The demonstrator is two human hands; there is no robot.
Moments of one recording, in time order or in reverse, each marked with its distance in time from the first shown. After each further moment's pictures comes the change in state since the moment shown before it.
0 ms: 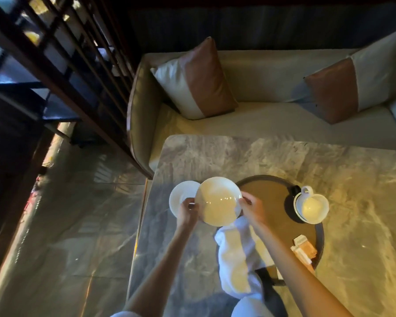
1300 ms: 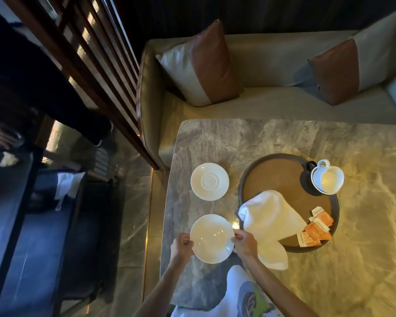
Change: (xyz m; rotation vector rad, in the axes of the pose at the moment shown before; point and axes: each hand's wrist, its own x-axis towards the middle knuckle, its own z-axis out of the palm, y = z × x) left_hand -0.054 -0.158 -0.100 0.192 -0.119 -0.141; right_hand -0.145 0.074 0.115 -0.130 -0.035 0.310
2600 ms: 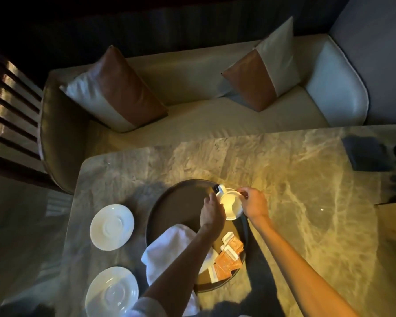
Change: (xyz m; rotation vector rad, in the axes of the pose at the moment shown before) left_hand -0.045 0.330 0.318 0.492 -0.100 0.485; right_hand 0.170 -0.027 -0.356 -0.234 0.306 -0.248
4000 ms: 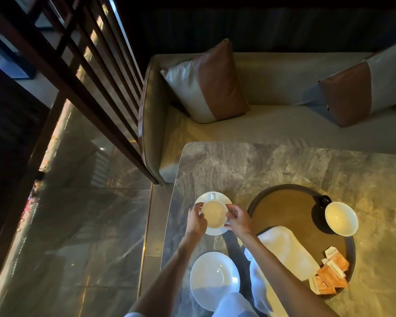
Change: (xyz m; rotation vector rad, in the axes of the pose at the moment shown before) left_hand -0.017 -0.329 -0.201 -0.518 0.150 -0.260; right_hand -0.125 -0.218 0.278 0.480 -0.362 0.157
